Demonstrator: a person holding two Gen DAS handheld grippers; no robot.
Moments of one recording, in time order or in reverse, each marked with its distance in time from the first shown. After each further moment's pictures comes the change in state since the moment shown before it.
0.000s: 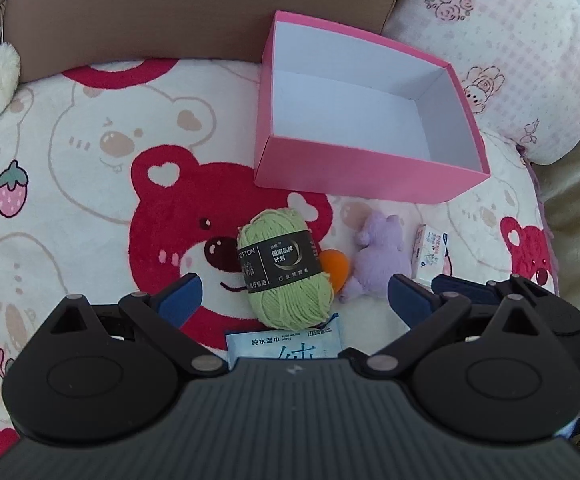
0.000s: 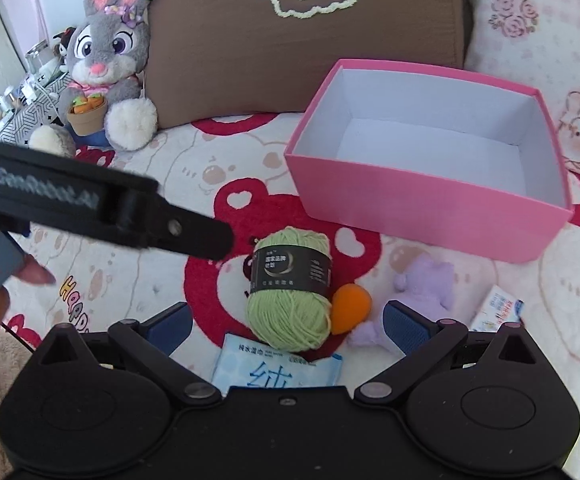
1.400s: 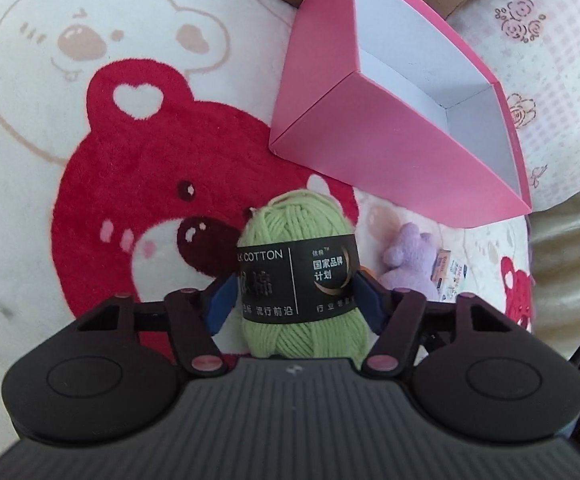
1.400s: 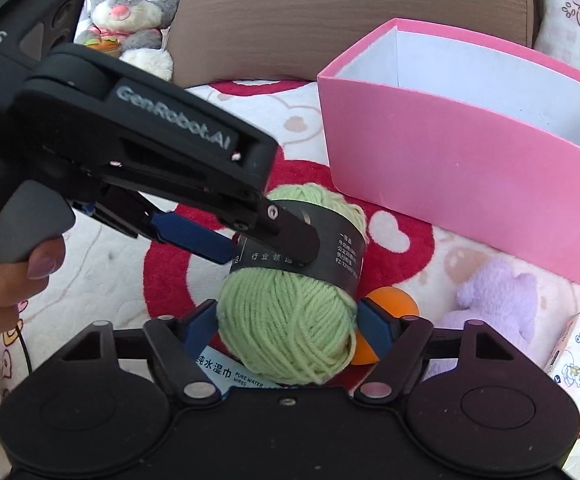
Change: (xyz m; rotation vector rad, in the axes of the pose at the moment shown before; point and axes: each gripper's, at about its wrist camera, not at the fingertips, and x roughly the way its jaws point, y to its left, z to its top) left arm 0.109 0.064 -0.010 -0.221 0.010 -0.223; right arm 0.094 -0.003 -0.038 -0.184 -0.049 -0.011
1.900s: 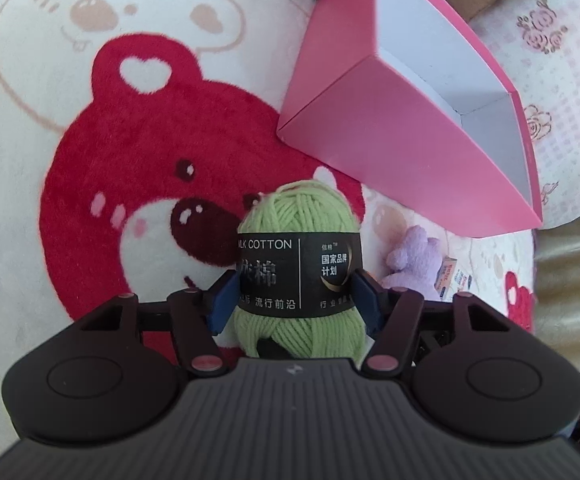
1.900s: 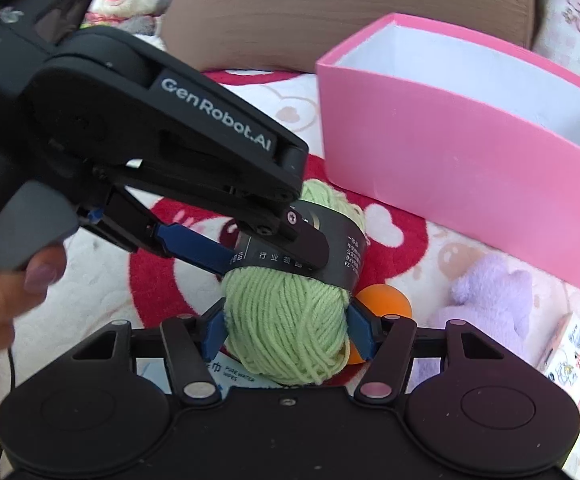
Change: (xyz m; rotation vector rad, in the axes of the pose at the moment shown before) left arm 0.006 -0.010 -0.008 -0.041 -0.018 0.050; right arm 0.005 0.003 0.000 0.020 0.023 -0.048
